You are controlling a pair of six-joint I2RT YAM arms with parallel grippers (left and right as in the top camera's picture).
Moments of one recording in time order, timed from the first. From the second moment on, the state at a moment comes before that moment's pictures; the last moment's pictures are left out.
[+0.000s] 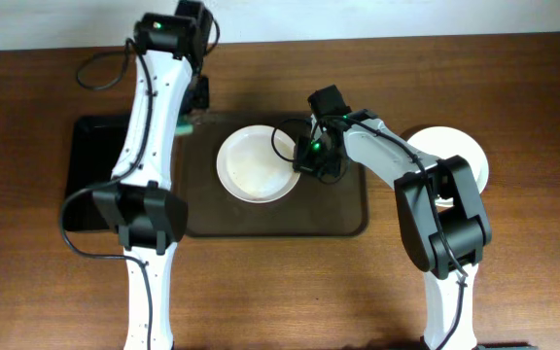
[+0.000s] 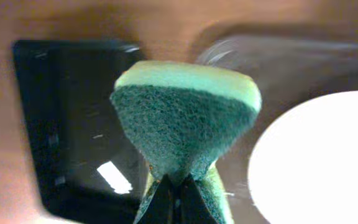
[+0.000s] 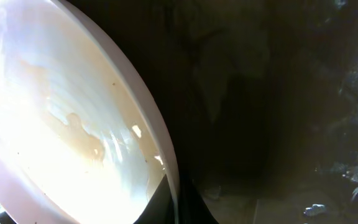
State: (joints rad) left arm -0.20 2.44 2.69 -1.68 -0.28 -0.22; right arm 0.36 2.19 1.55 -0.65 -0.39 0.54
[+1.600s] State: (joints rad) left arm -0.19 2.51 2.73 -1.61 -0.05 -0.23; right arm 0.81 1.67 1.52 -0.89 1.24 0.42
